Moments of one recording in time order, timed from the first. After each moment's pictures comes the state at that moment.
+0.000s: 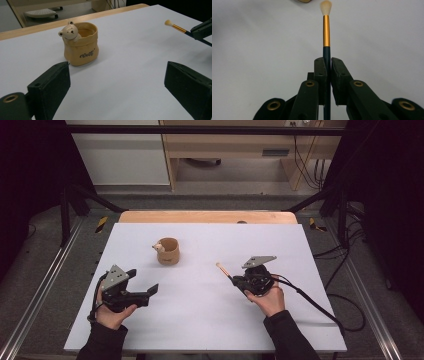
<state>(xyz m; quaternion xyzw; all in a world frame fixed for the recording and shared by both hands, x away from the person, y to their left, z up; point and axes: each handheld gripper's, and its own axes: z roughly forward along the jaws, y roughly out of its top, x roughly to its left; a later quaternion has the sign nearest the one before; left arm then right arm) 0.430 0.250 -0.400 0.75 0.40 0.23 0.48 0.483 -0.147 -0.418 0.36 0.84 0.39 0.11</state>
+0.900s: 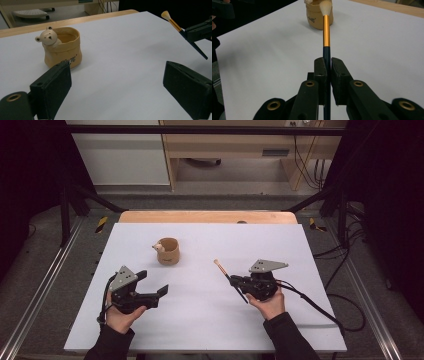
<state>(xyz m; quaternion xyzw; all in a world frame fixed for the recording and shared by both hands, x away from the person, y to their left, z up) 0.426 0.226 -0.397 0.74 0.40 0.21 0.50 0.463 -0.154 -0.409 0.33 0.80 0.49 0.11</state>
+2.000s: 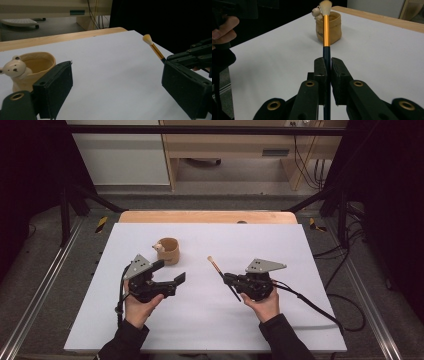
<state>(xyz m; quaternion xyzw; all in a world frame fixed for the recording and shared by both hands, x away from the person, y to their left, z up) 0.443 0.181 -0.375 0.71 0.39 0.18 0.55 0.458 -0.140 -0.400 0.31 0.78 0.53 0.11</state>
